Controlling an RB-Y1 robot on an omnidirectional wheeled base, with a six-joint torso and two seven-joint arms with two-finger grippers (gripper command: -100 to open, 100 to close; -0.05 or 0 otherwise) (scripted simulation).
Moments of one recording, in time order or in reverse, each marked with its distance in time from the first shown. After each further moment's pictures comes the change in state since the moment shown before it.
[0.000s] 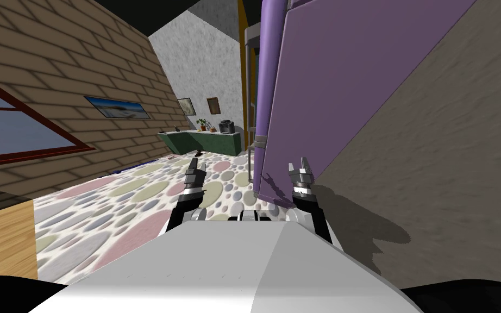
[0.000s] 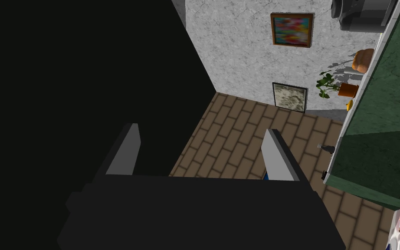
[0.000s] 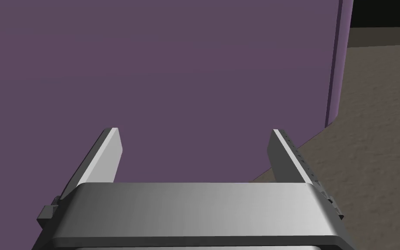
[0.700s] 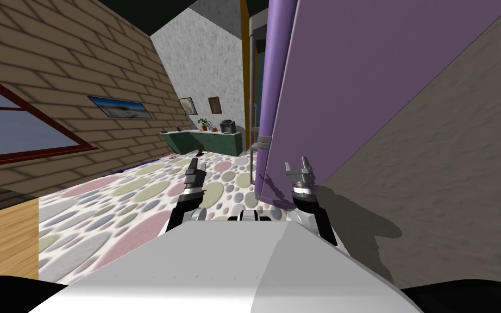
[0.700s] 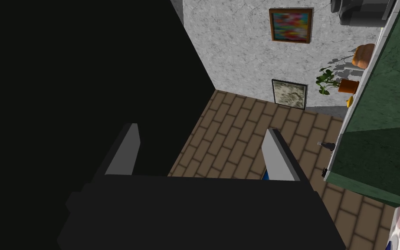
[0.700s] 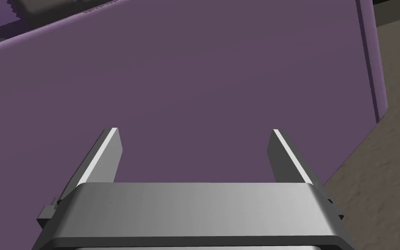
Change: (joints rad) left arm 0.000 0.000 0.000 0.000 0.000 0.000 0.000; right arm -0.003 -0.128 0.052 -0.009 -0.159 -0.032 -0.133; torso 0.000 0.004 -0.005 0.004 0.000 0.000
